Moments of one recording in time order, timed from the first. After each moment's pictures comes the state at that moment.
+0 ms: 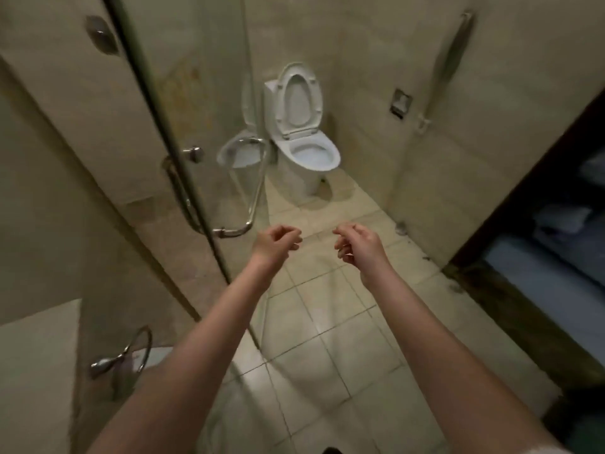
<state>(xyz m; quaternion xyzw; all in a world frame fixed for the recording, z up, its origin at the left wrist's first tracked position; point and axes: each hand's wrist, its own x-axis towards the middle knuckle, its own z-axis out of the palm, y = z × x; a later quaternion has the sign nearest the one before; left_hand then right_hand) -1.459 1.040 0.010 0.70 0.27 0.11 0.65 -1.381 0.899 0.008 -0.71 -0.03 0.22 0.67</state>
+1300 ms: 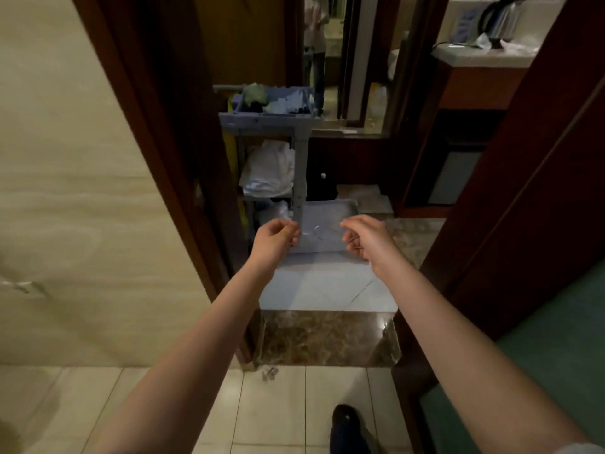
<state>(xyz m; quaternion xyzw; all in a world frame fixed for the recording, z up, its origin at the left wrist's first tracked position) -0.743 0.402 0.034 0.72 -0.16 -0.21 0.64 -0.840 0.257 0.046 -0.65 0.32 -0.17 0.66</state>
